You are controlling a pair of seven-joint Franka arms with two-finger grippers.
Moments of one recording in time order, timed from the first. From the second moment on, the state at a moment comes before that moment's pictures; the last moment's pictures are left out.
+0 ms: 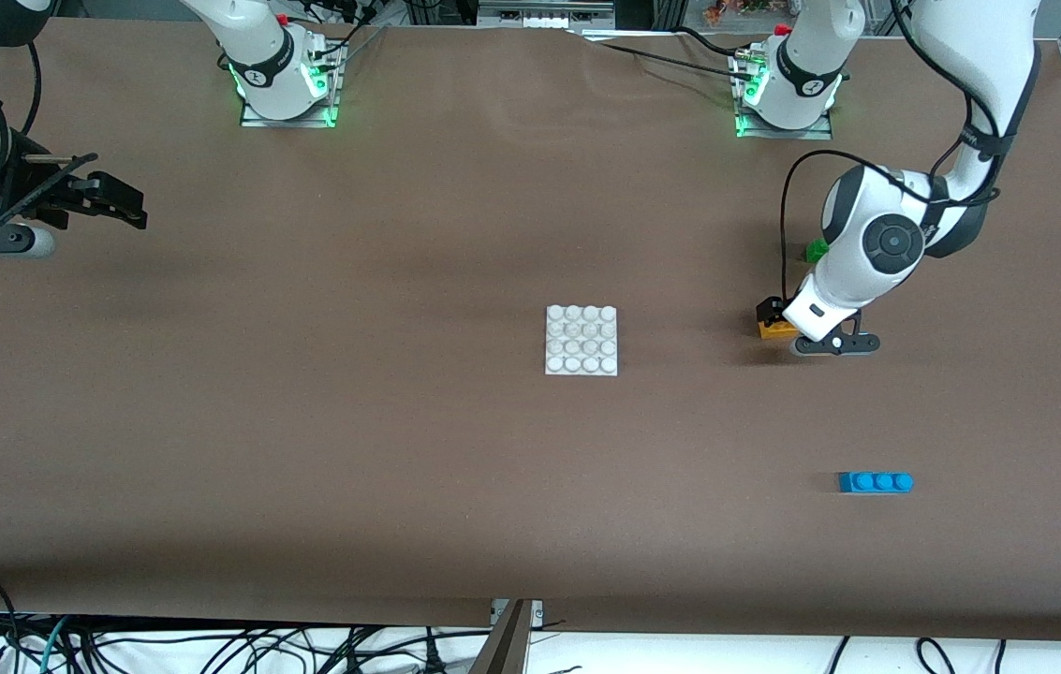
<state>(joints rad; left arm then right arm) -0.04 0.32 -0.10 -2.26 0.13 2.49 -0.30 0.04 0.01 0.02 -1.66 -0.01 1.55 0.04</state>
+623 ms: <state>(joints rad) -0.04 0.34 -0.11 -2.28 0.14 2.53 -0.31 0.04 0.01 0.00 -1.59 -0.02 1.55 0.04</state>
